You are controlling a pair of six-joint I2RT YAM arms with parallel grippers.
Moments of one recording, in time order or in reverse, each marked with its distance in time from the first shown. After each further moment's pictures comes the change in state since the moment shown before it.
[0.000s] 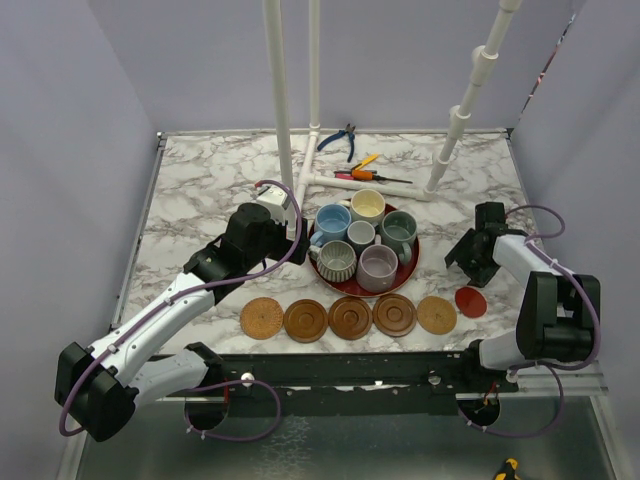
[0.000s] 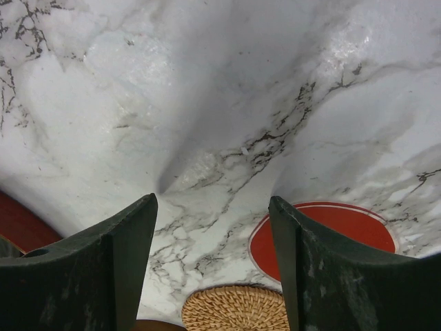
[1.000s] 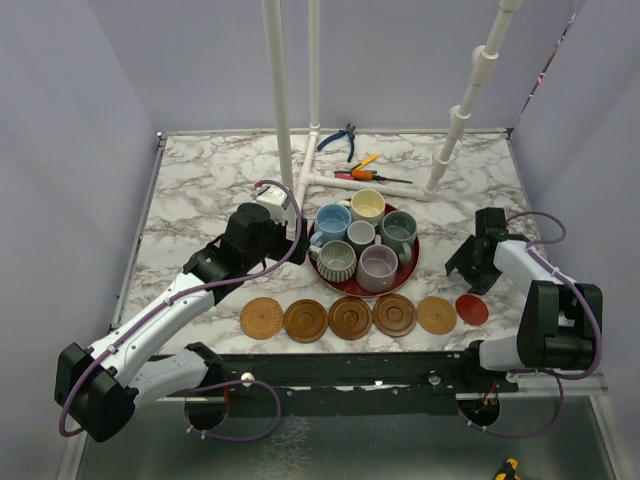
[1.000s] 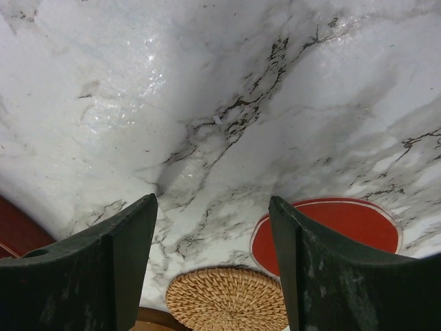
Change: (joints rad) left arm 0.000 -0.003 0.000 0.000 0.000 0.000; right arm 0.000 -0.056 -0.044 -0.049 0.000 0.013
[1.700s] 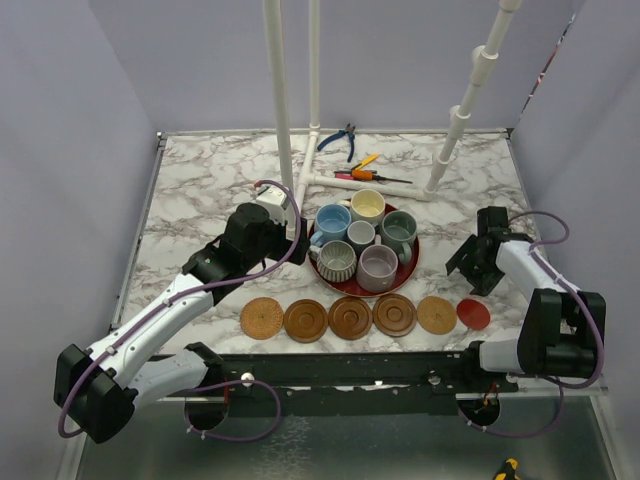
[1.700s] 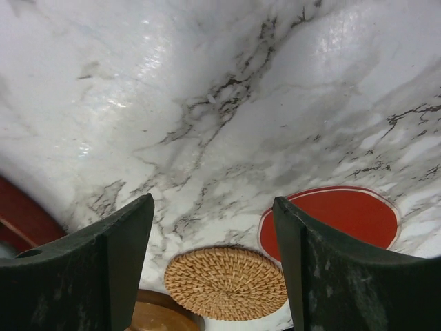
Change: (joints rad) left arm 0.000 -0.003 0.000 0.000 0.006 0.000; right arm 0.000 -0.034 0.004 -0.061 -0.003 0.003
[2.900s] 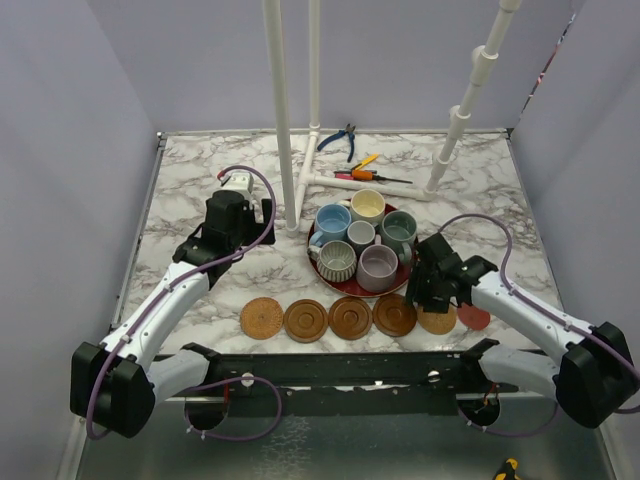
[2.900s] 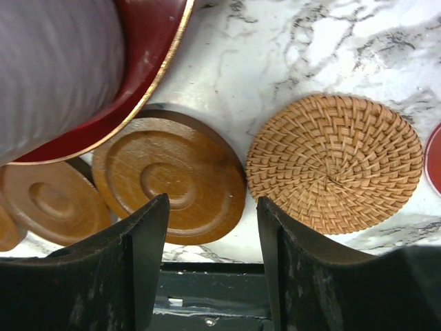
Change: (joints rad) left arm 0.261 0.060 -0.011 0.000 -0.086 0.006; right arm 0.634 -0.266 -0.072 -0.089 -0.043 0.089
